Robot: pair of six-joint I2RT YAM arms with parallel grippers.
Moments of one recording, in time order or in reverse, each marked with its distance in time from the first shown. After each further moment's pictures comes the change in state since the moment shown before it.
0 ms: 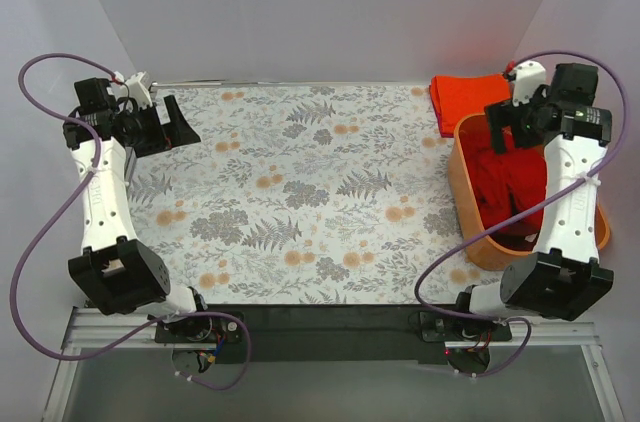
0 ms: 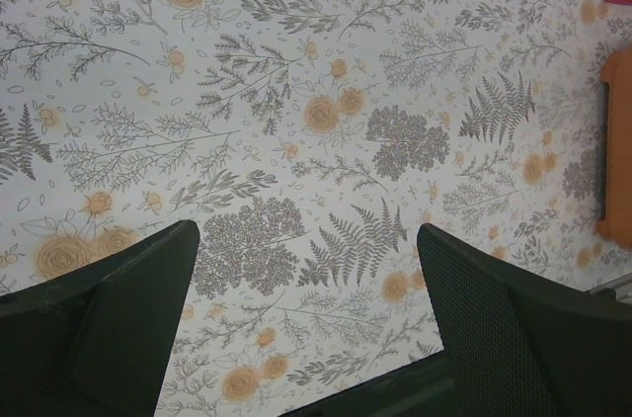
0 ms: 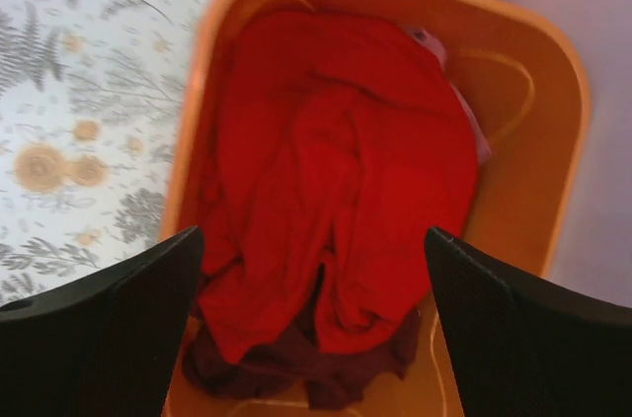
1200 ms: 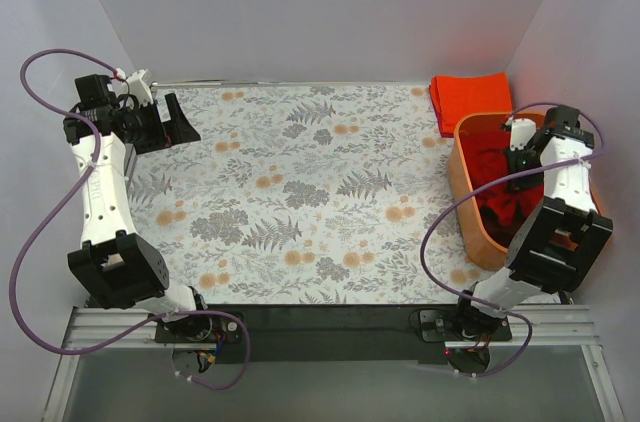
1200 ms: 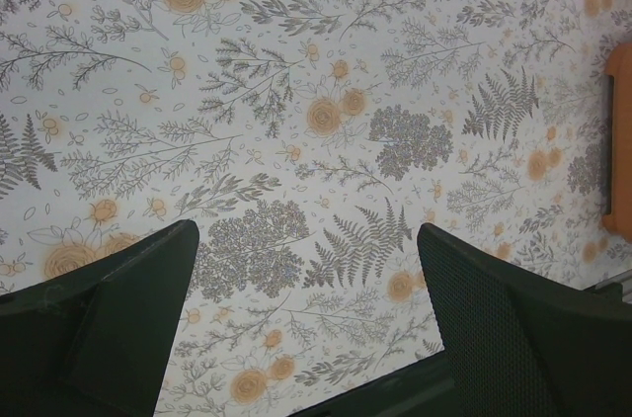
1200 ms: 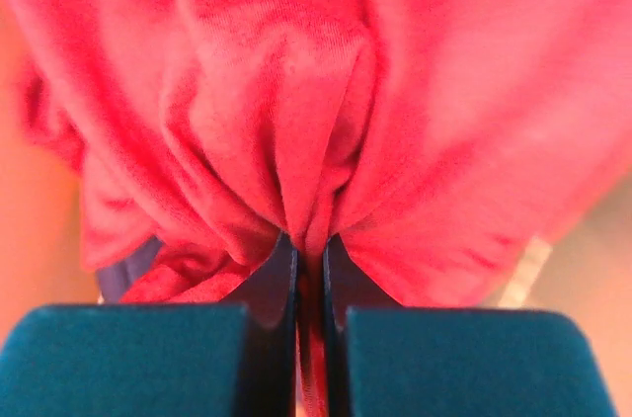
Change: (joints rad) left arm -0.001 0.039 0.040 -0.019 0.008 0.026; right arm -0.213 0.194 -0.336 0.088 0.044 -0.092
